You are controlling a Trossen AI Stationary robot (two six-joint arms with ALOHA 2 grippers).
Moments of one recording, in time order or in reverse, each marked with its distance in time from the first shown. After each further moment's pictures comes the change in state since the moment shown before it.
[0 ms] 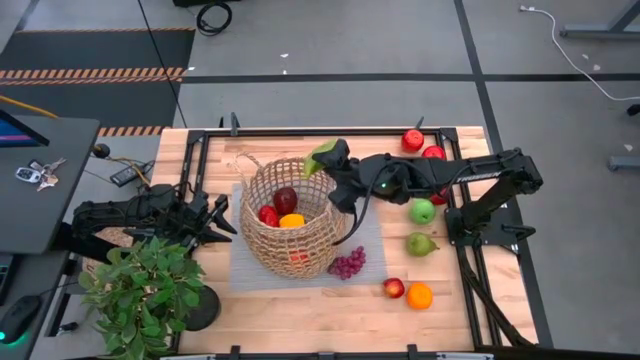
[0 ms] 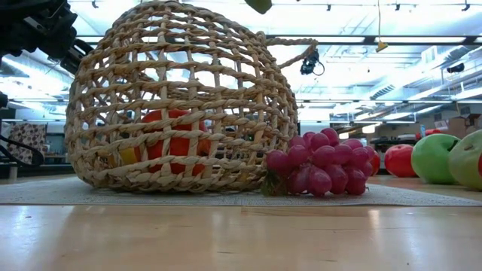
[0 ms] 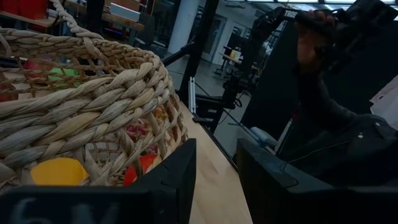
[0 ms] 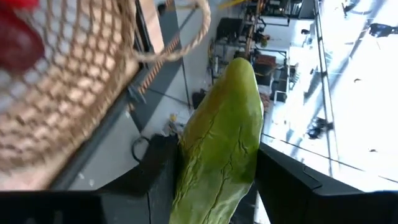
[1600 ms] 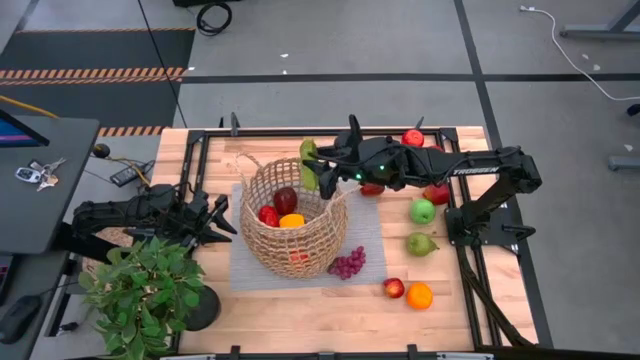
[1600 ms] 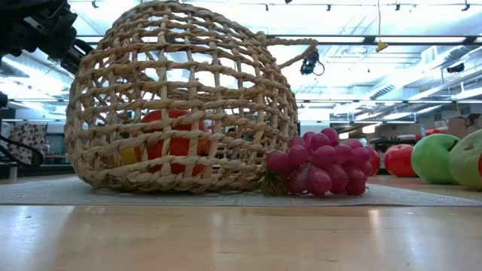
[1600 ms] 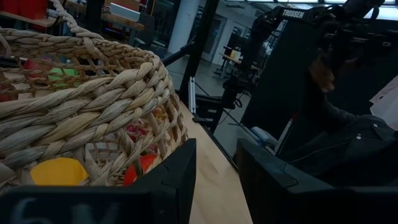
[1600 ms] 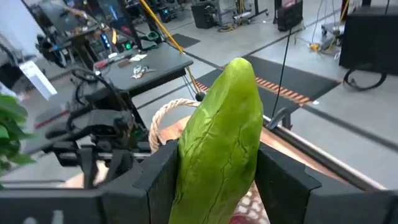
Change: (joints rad) left arm 0.000 0.000 0.000 0.000 0.000 0.000; right arm -0.086 0.000 0.000 0.076 -0.220 1.829
